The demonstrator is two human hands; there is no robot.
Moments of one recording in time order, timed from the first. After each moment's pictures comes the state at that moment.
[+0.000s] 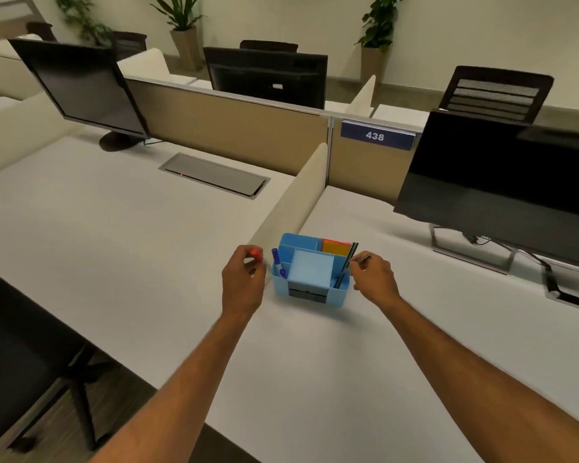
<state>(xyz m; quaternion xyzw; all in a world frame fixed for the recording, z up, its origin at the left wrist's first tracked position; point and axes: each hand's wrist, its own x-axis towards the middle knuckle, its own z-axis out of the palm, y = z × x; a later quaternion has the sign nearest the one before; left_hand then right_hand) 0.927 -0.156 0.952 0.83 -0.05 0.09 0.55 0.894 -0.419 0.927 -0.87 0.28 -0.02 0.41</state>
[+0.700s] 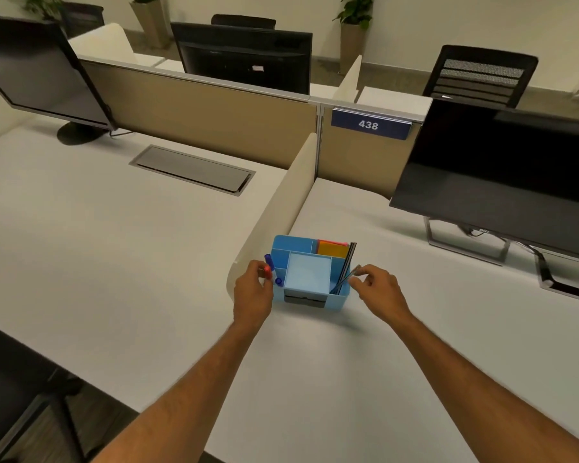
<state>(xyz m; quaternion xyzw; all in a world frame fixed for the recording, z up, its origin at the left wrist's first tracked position) 0.970 -0.182 0.889 0.90 0.00 -0.03 0.43 0.889 -0.430 0.896 -0.88 0.28 0.01 0.39</state>
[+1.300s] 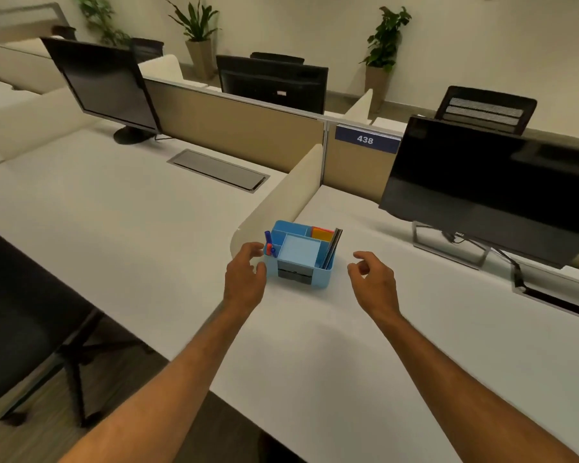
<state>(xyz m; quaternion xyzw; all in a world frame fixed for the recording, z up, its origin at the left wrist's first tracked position) 0.853 -0.170 0.959 0.87 -0.04 0.08 0.49 0.792 -0.413 0.954 -0.88 0.21 -0.15 0.41</state>
